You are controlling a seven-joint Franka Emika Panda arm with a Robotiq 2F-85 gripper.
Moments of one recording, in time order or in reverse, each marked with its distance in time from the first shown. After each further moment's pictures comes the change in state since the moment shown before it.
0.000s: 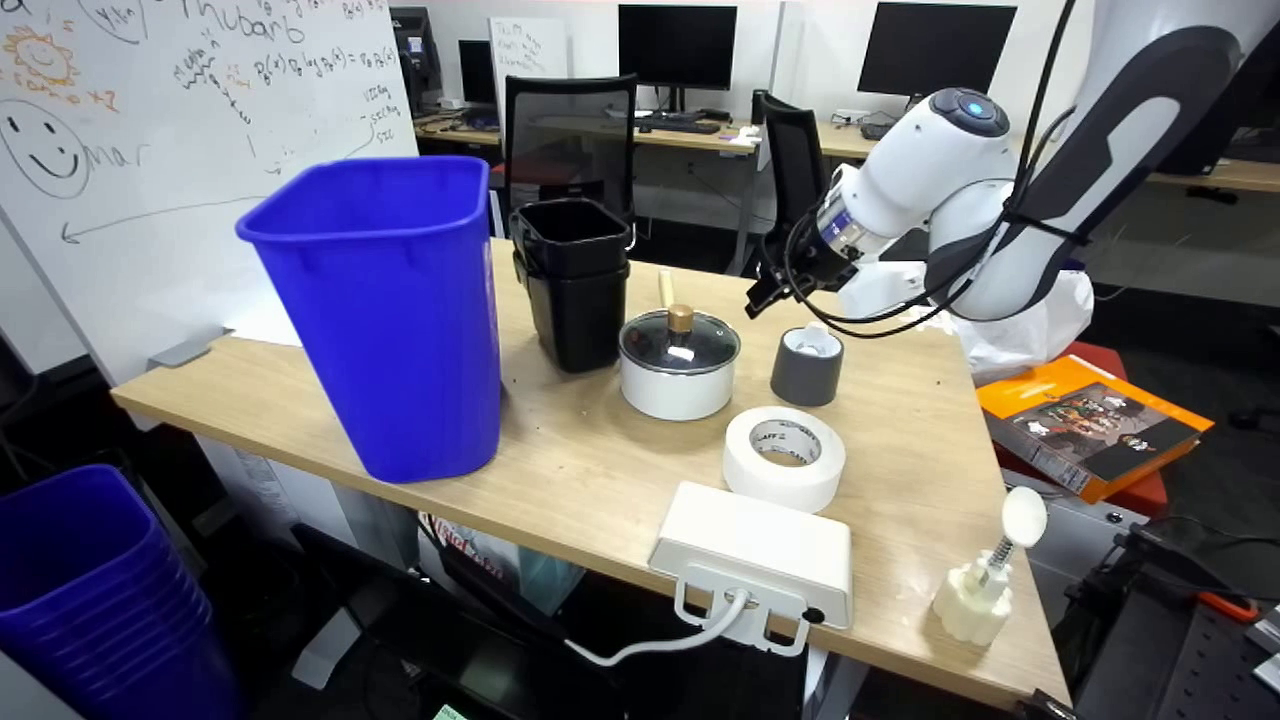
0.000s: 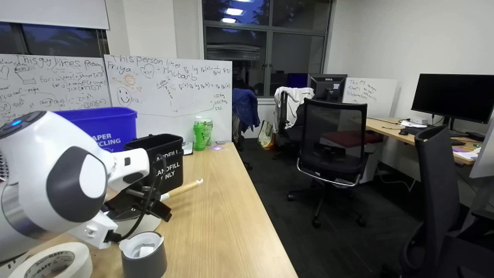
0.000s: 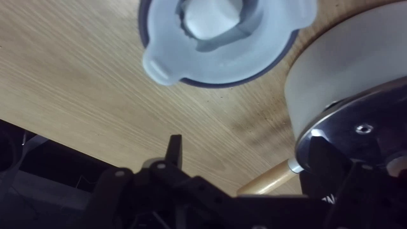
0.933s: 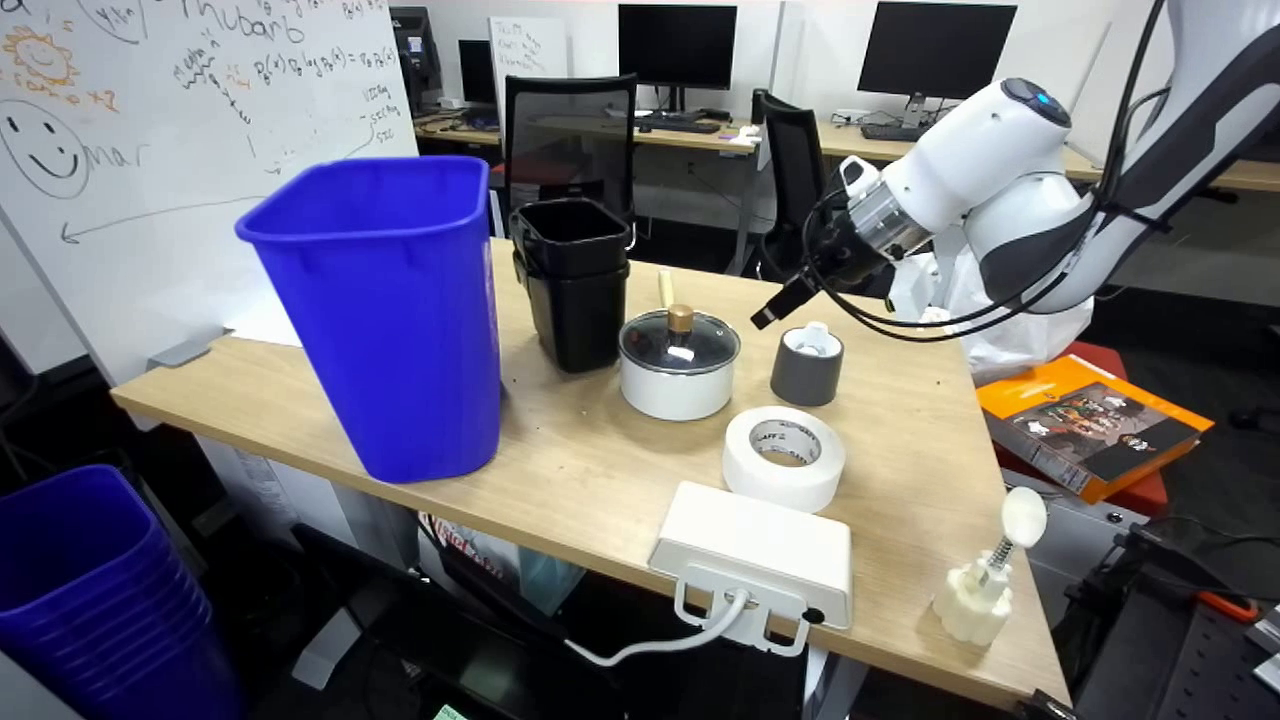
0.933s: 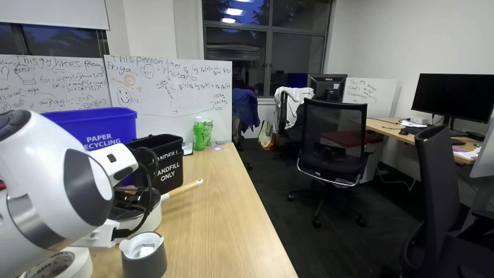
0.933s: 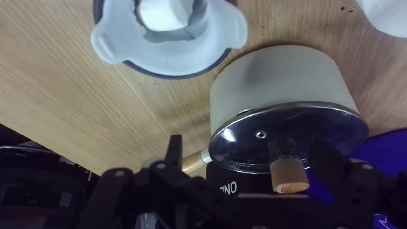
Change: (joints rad) arm -0.574 -0.024 0.521 -0.020 -0.456 0.057 -0.086
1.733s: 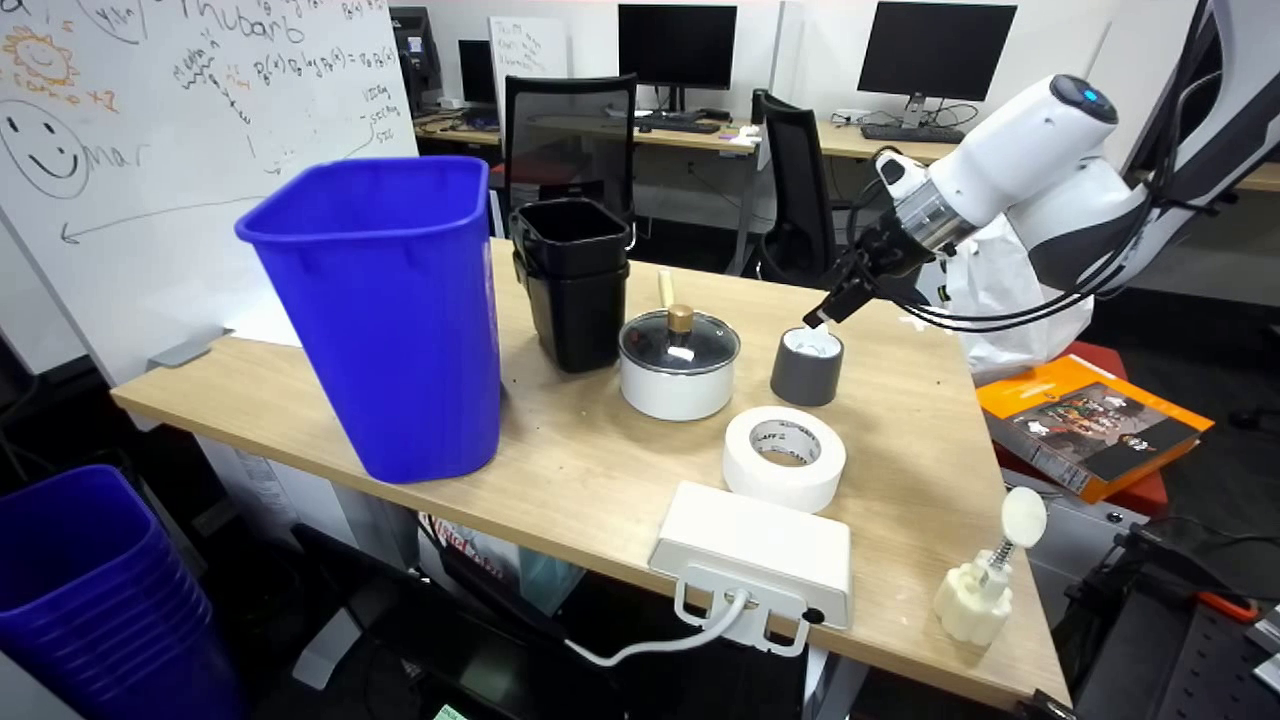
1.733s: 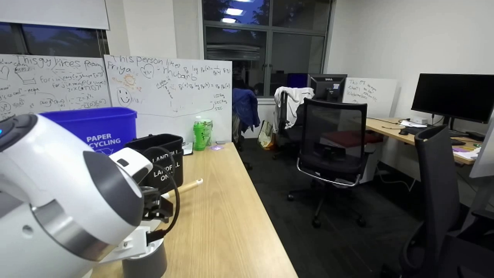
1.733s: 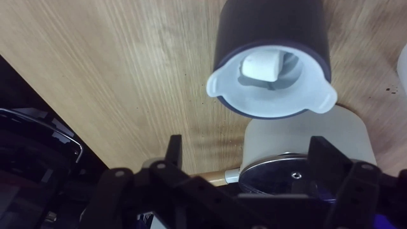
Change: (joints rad) arm -0.101 -0.006 -0.037 0.045 -0.299 0.013 -0.045
